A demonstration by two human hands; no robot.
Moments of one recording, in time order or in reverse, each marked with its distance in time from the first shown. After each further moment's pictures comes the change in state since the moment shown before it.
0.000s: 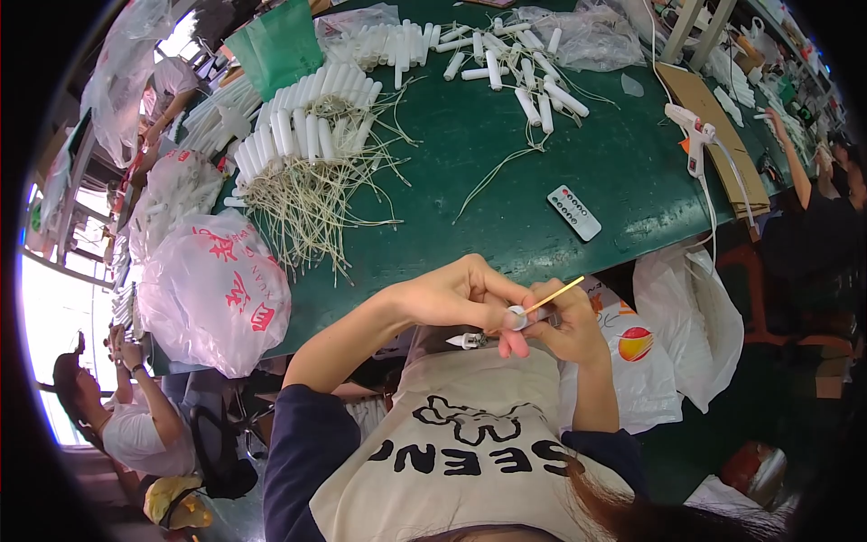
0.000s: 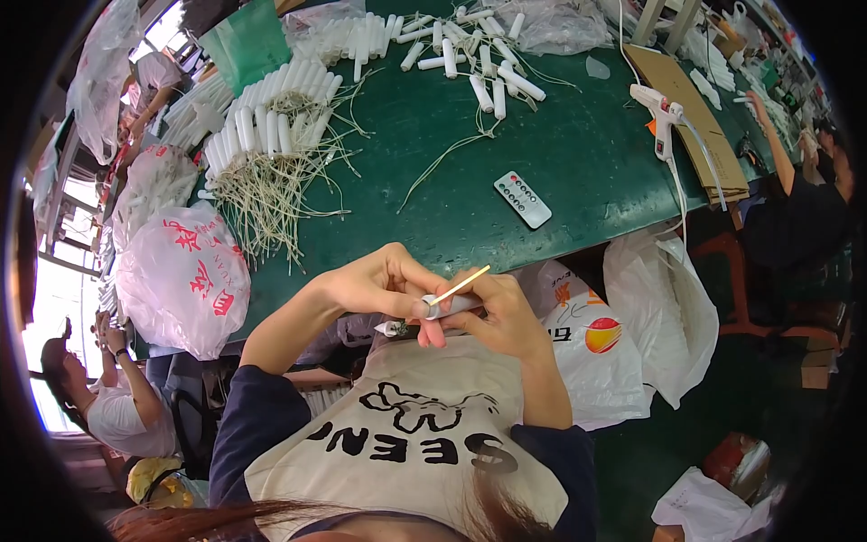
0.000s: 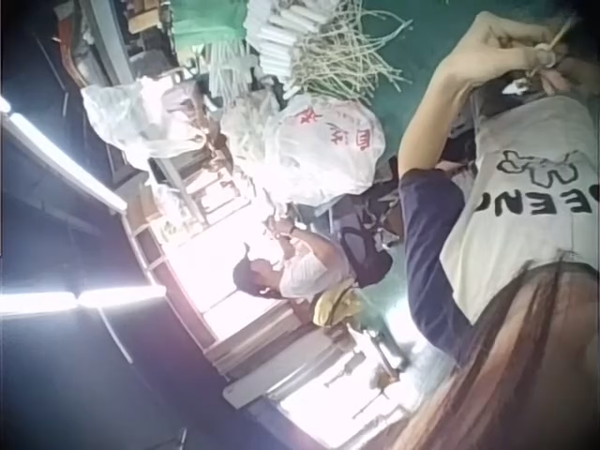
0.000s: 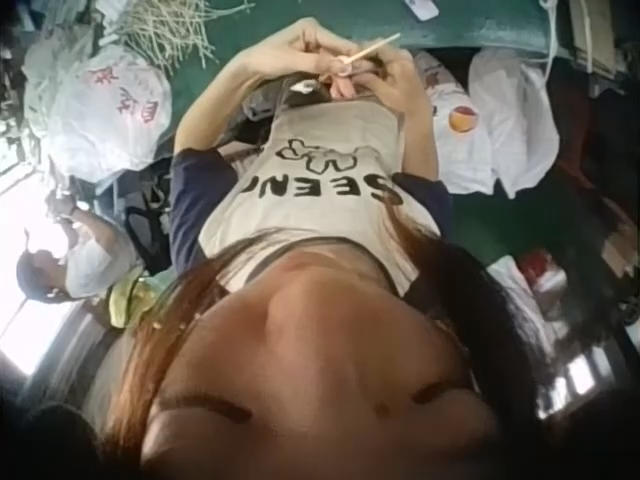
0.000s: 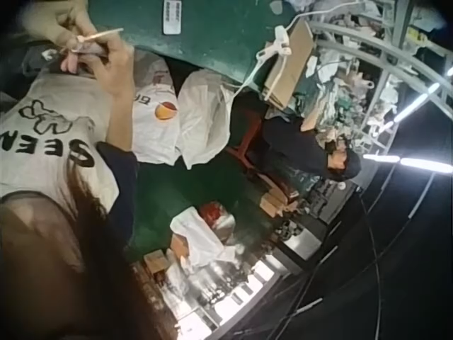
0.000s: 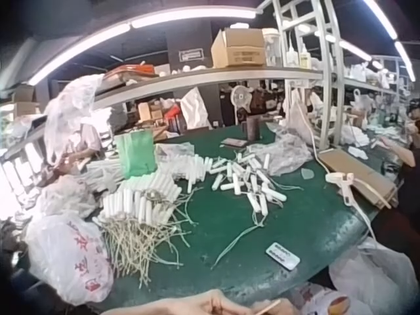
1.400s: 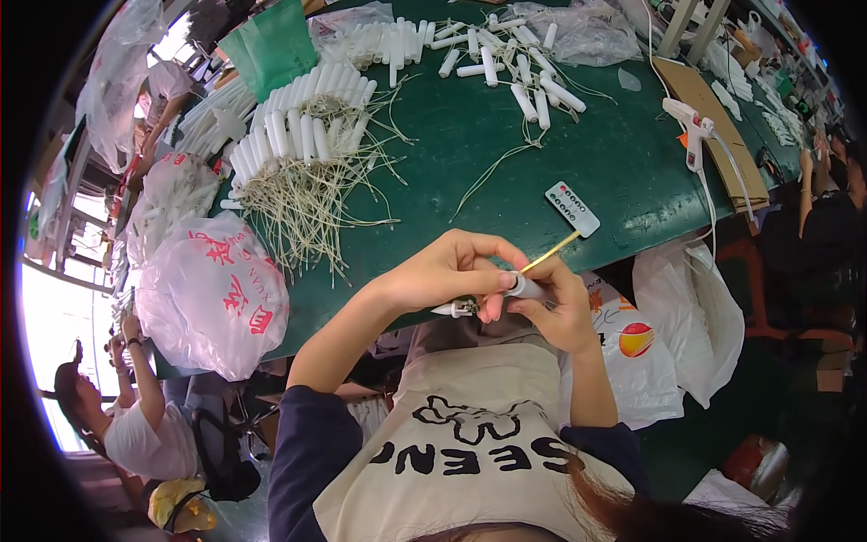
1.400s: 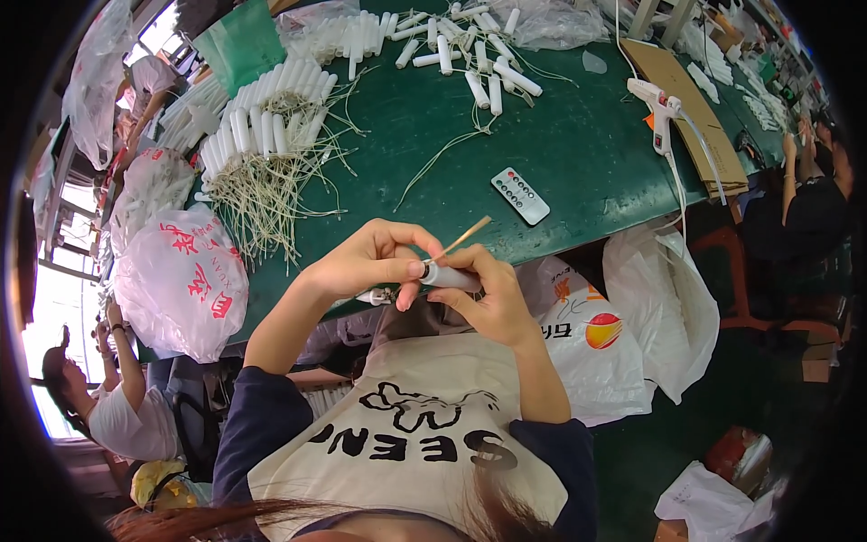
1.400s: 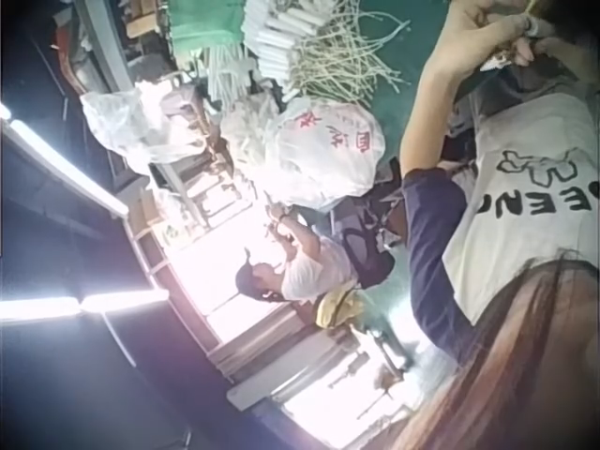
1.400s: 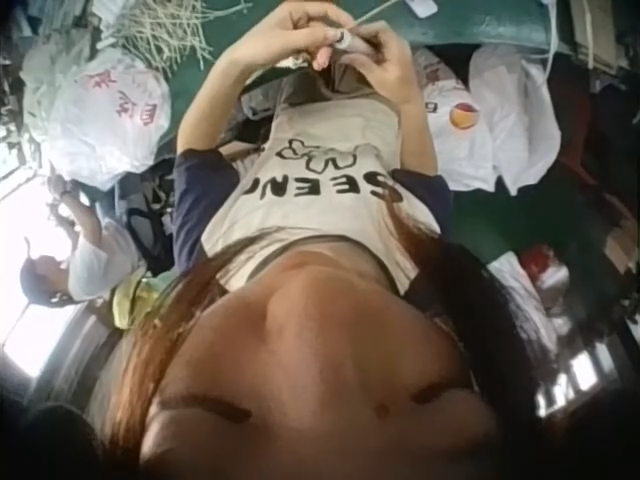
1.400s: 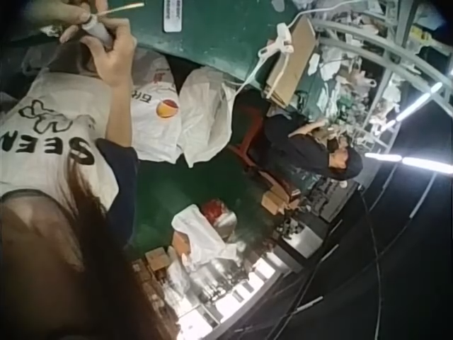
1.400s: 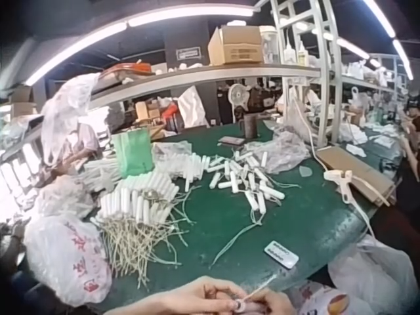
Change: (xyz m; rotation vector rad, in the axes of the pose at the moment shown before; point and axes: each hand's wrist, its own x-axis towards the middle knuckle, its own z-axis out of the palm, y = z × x) left_hand 0.000 0.008 -0.009 0.083 0.265 0.004; right_hand 0.006 0.011 0.011 0.052 0.196 0.073
